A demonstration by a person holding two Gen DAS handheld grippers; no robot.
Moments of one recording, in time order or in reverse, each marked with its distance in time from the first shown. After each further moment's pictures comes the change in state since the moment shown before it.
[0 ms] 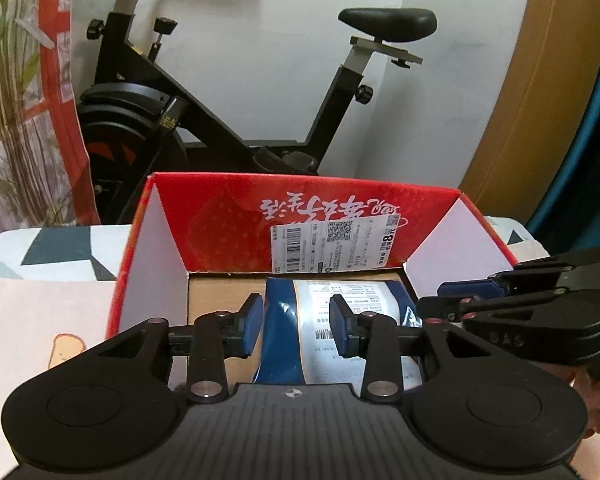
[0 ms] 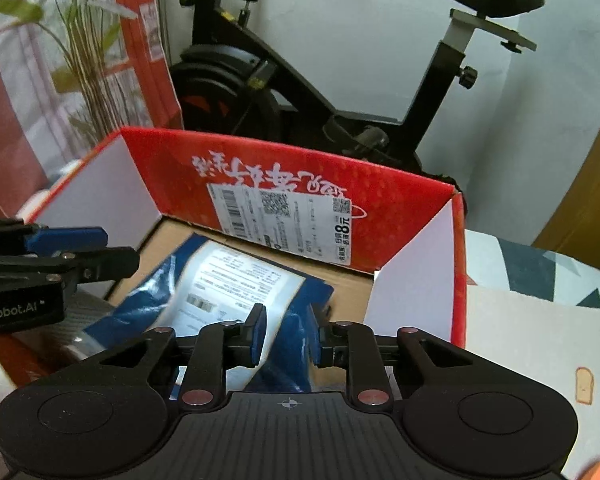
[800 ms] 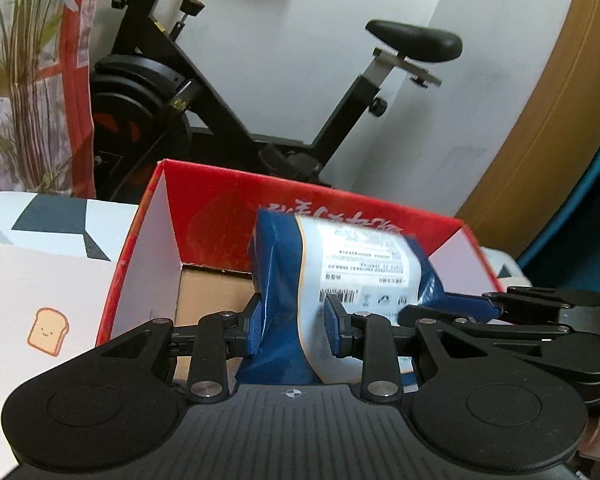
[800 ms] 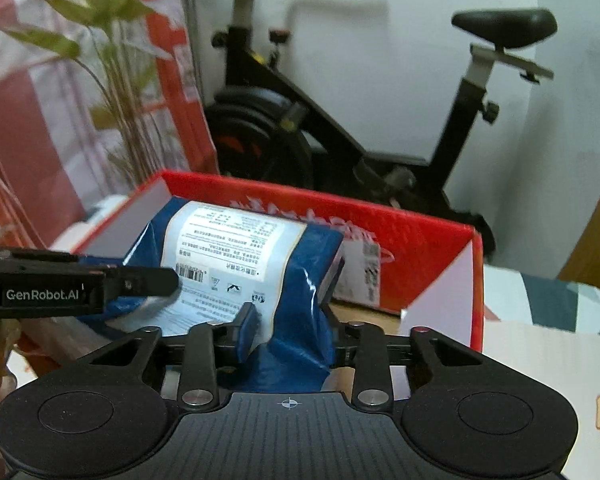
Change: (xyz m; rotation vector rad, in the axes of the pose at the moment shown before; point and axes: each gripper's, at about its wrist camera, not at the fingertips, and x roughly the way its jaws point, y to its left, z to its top) left arm 0.011 0.012 0.005 -0.142 0.012 -0.034; right arm -0.006 0.003 0.005 -0.017 -0.100 0.083
